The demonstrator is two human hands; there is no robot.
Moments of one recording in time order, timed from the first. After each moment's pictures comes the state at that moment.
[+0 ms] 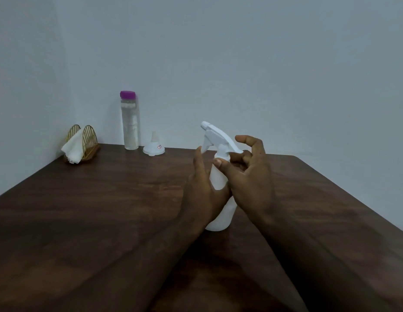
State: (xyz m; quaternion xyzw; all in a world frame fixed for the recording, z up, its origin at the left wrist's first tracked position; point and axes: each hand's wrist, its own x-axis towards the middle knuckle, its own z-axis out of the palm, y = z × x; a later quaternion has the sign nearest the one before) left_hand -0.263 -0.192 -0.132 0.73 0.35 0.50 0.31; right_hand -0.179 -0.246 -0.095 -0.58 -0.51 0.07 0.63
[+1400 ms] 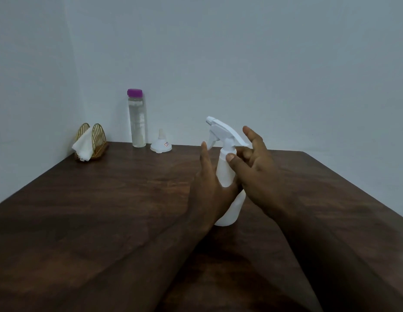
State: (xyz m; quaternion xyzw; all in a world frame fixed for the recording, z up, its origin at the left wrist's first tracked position) left_hand -0.263 -0.194 -0.135 0.73 0.36 0.50 0.28; right_hand -0.184 -0.255 -0.083 -0.58 -0.54 0.17 0.59
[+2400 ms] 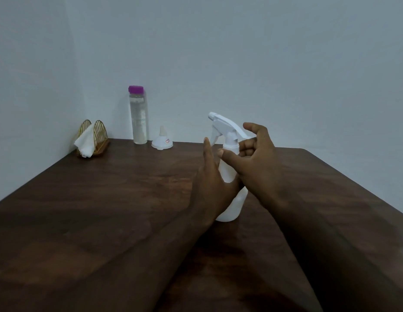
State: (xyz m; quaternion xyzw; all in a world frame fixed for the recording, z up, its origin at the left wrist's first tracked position) left_hand -0.264 -0.191 -0.135 0.75 0.36 0.48 0.28; right_hand -0.190 -0.249 -0.077 -0.62 -0.50 0.07 0.59
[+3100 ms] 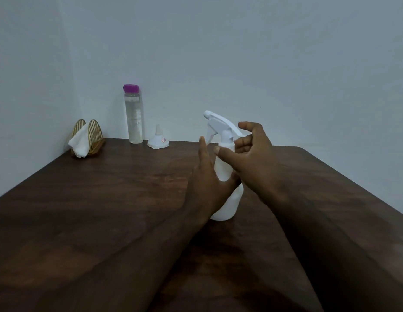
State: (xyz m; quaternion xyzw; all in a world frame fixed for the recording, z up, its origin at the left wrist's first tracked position) left_hand -0.266 -0.192 -0.133 0.75 0.35 0.47 0.29; right_hand -0.186 -0.251 -0.072 -0.64 -0.51 0.10 0.57
